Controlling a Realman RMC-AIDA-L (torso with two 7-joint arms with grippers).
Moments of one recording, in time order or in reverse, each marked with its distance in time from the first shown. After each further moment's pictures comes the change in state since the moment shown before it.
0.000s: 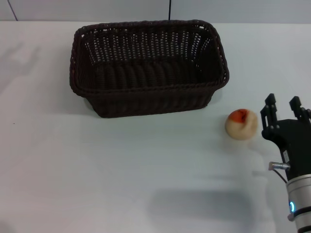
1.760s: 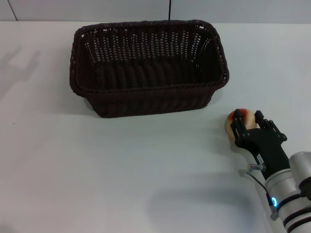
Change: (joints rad) left arm 0.013 -0.027 -0.021 0.056 -0.051 -0.041 0.090; right arm 0.085 0.002 0.011 -0.103 0.006 0.270 0.192
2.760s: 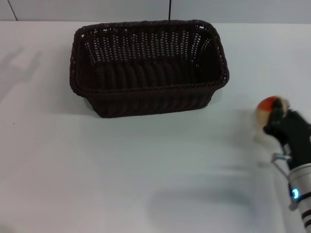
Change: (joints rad) left arm 0.003 0.002 0.000 0.003 -0.016 -0.029 -0.002; right arm -0.026 -0.001 0.042 -0.017 0.020 -0.147 -0.009
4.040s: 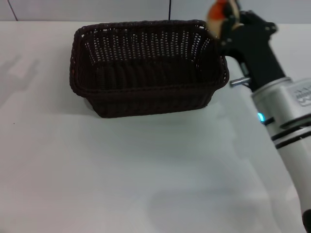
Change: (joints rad) left arm 0.039 -0.002 0.000 0.060 0.002 -0.038 0.012; right arm 0.326 -0.019 0.098 -0.097 -0.299 -0.012 -0.072
